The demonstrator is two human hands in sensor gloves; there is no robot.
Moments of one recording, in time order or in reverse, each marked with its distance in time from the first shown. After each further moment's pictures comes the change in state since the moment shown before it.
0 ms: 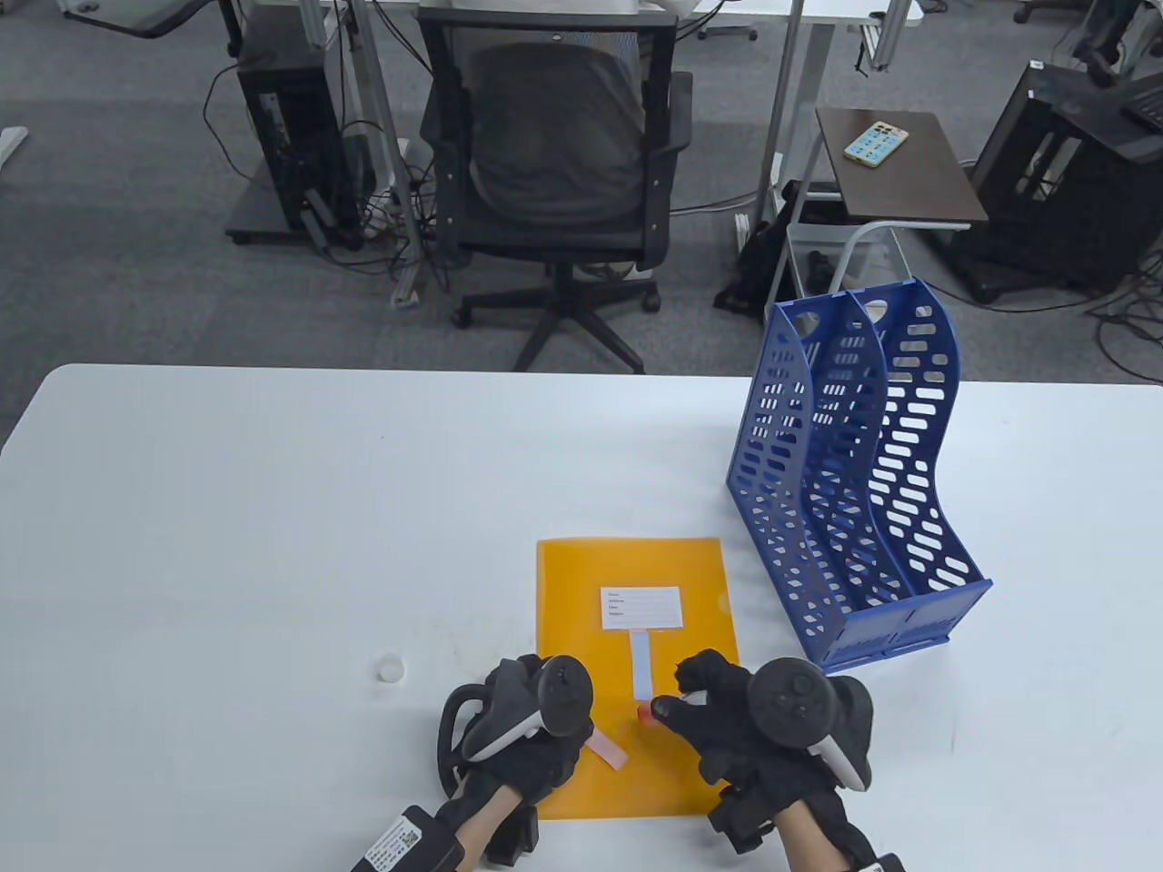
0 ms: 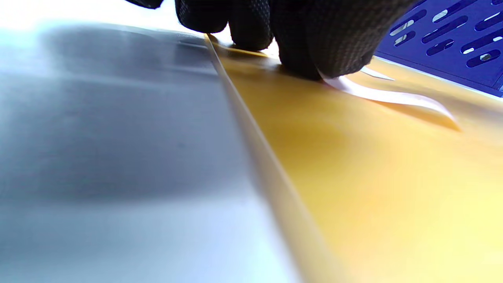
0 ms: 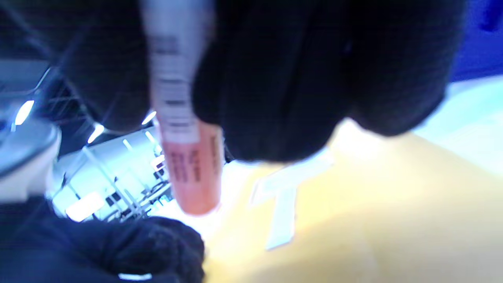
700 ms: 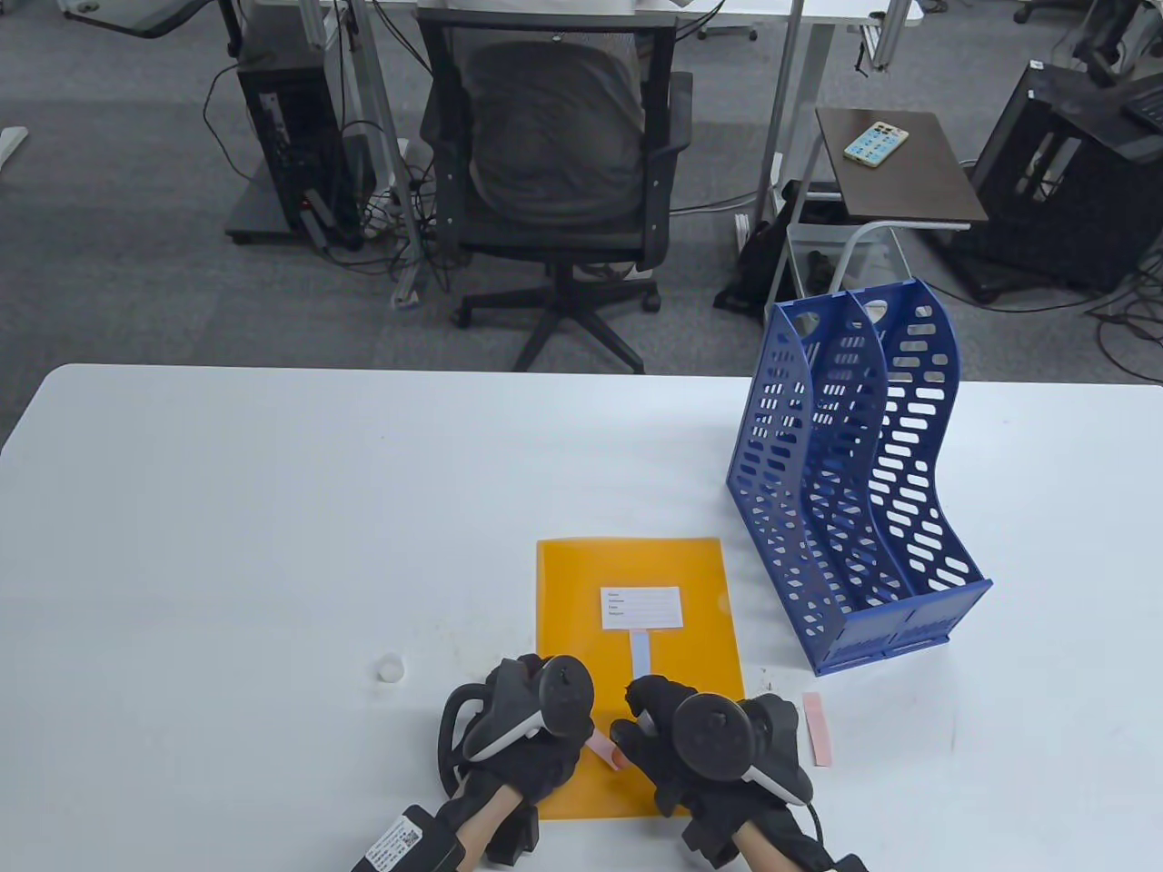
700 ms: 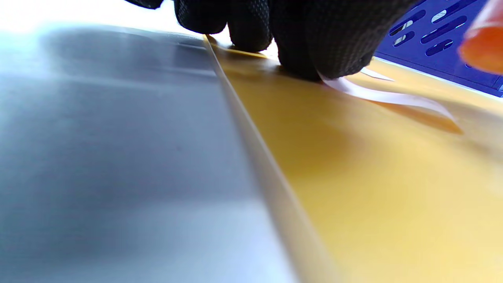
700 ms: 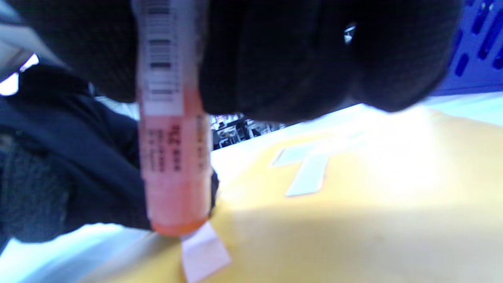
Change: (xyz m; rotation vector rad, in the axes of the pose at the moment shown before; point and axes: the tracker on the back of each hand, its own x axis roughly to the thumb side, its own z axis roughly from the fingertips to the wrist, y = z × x) left_hand 0.001 0.001 -0.001 0.005 -0.002 -0.005; right_hand 0.042 0.056 0.005 0.068 -0.211 0.315
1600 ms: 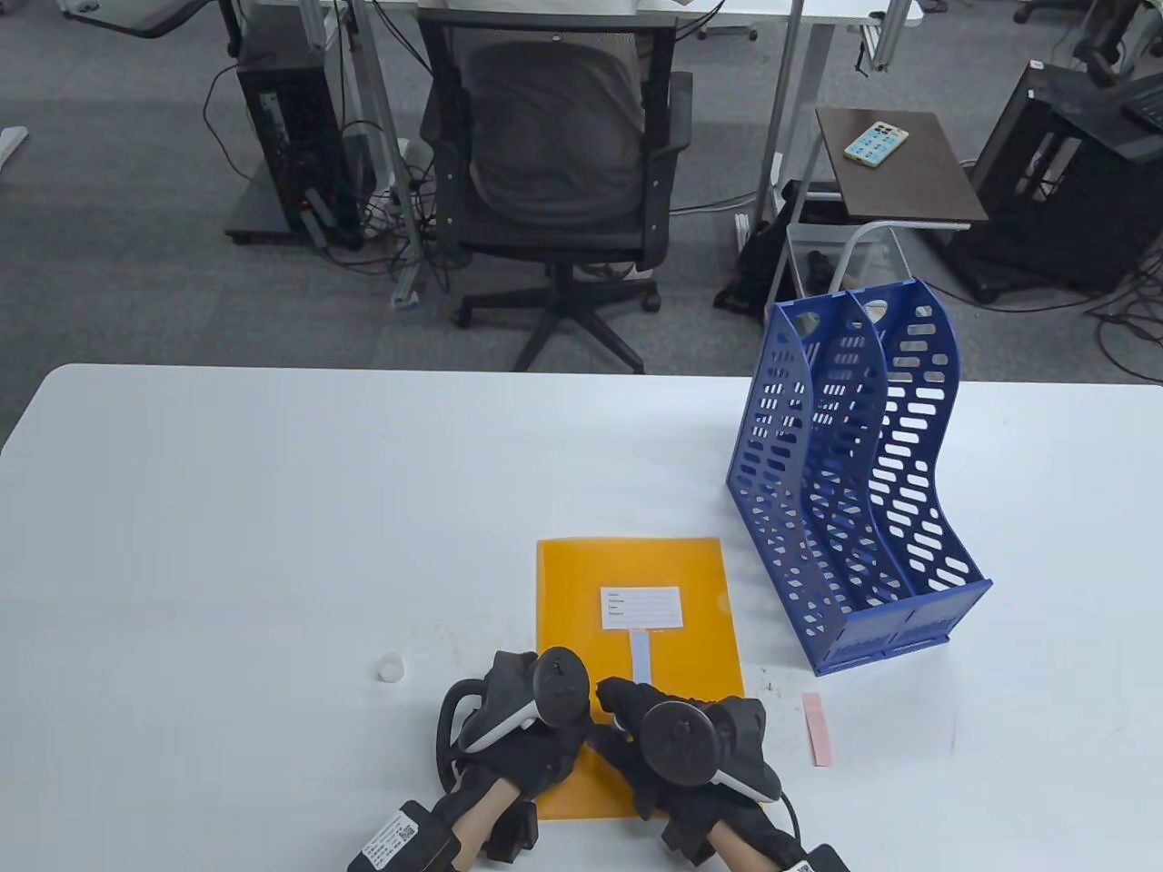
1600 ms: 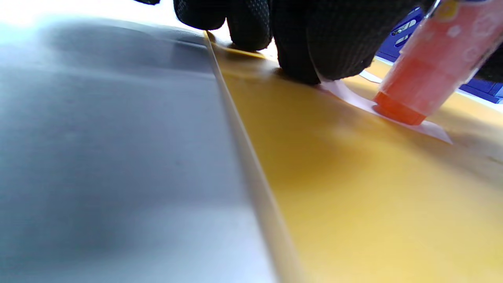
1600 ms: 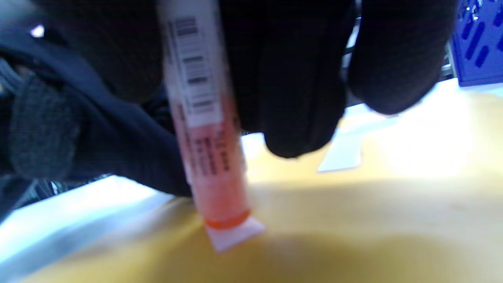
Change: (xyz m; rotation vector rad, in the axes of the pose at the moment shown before) left_hand -0.004 0.003 -0.003 -0.040 0.001 0.037; right_hand 0.015 0.016 -0.006 0.028 -0.052 0.070
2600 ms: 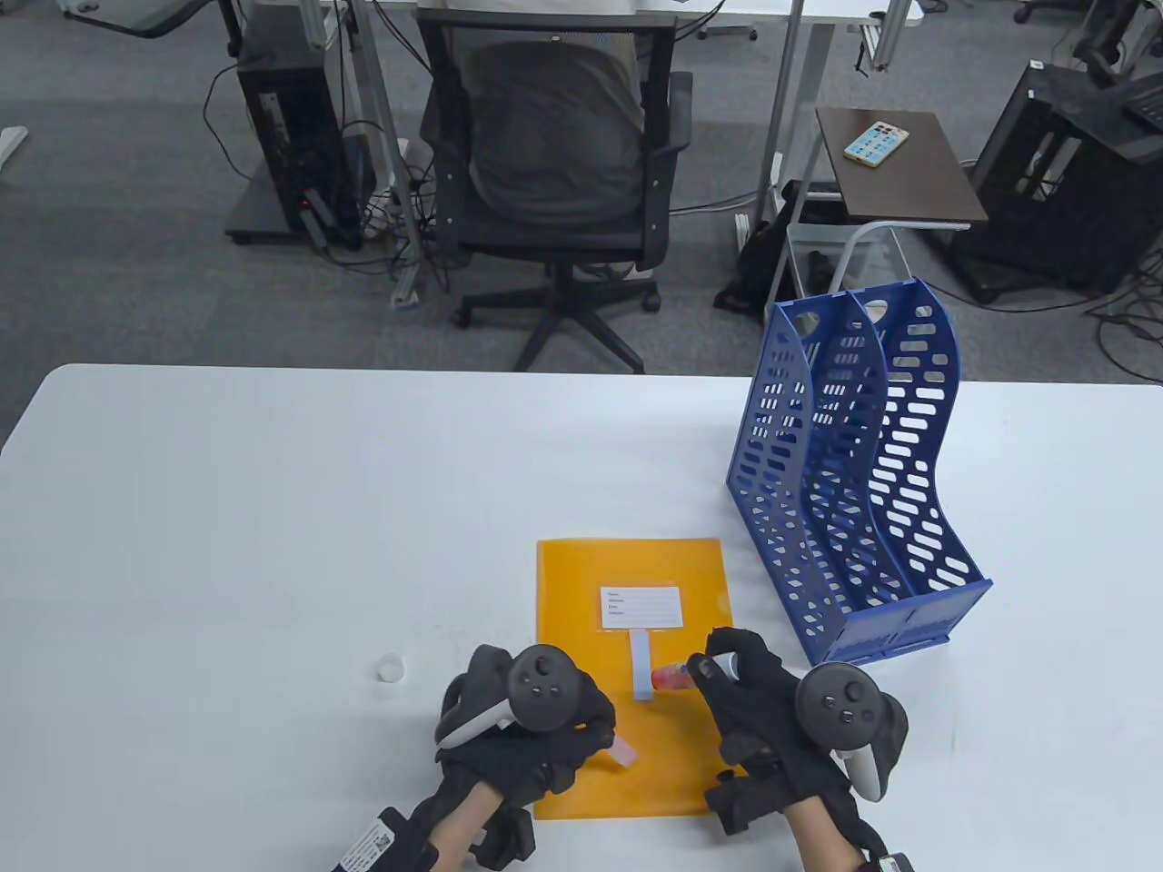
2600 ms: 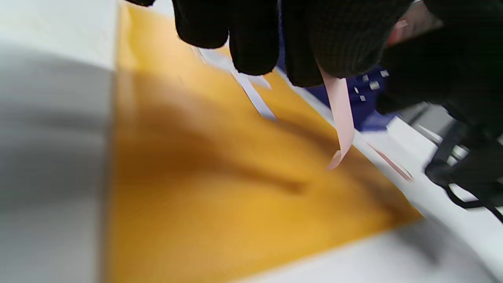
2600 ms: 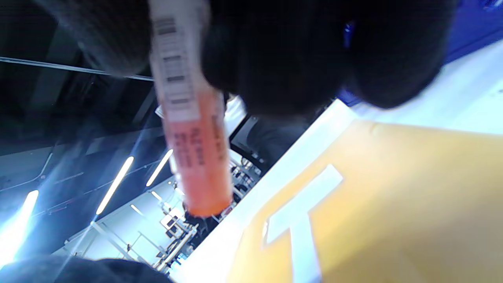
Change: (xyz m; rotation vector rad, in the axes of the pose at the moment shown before) left_hand 0.020 0.018 0.016 -0.104 -0.271 0.177; right_hand -0.095 -0.040 0.026 -0.276 0.304 -0.551
